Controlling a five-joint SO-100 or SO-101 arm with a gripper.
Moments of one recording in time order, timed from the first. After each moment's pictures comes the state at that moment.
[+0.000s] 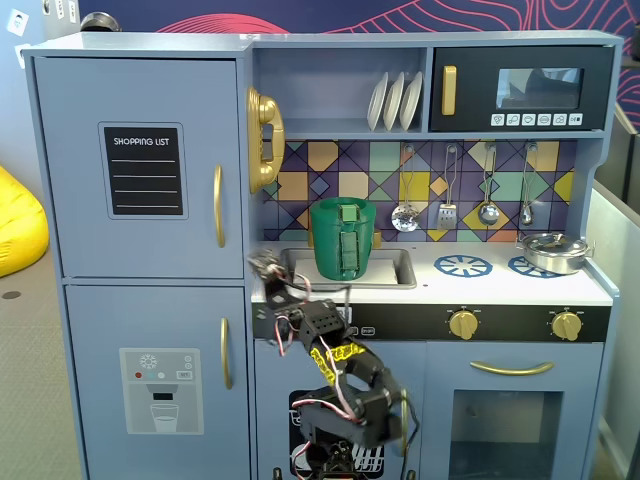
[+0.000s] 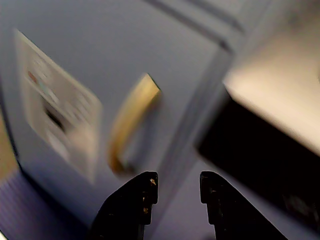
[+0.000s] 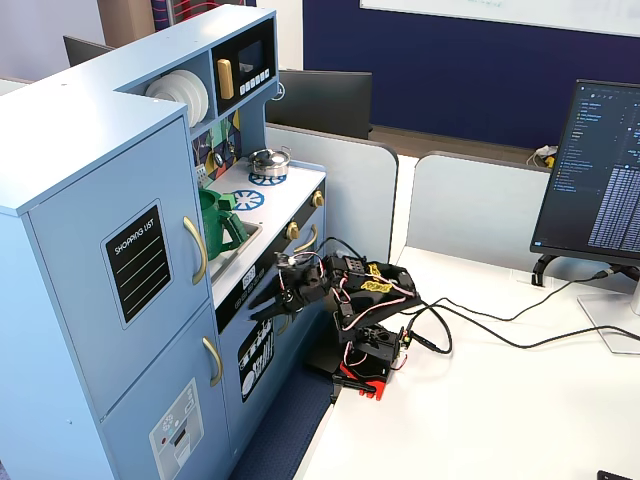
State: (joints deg) arm -27.9 165.3 145.0 46.3 -104.8
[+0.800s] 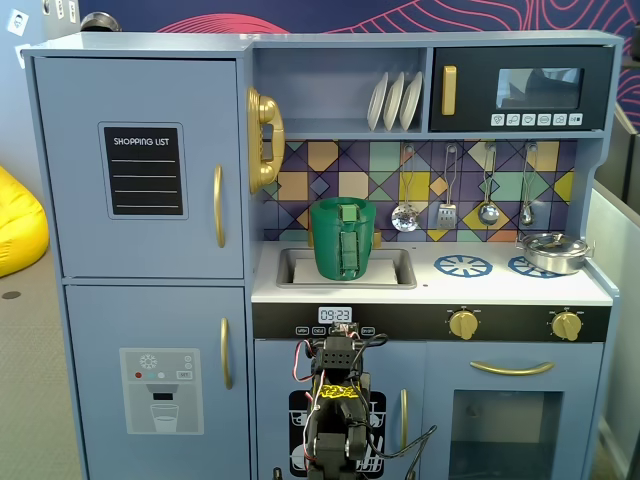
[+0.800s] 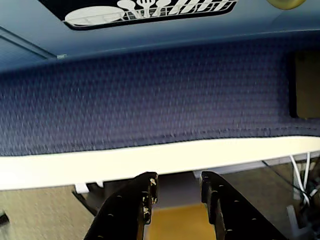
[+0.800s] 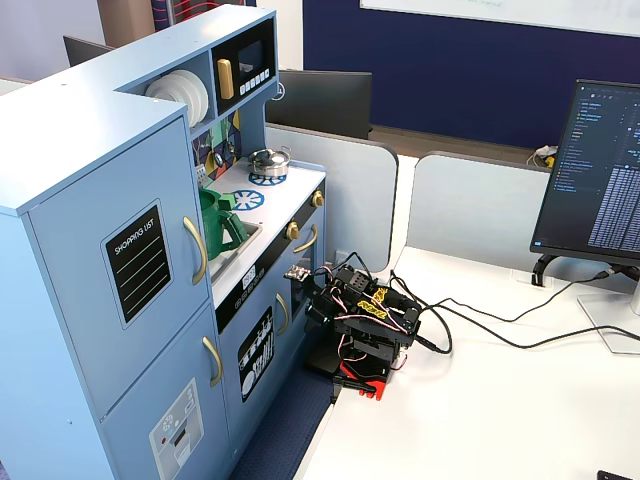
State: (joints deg) arm 3.3 182.2 168.1 80.9 -91.8
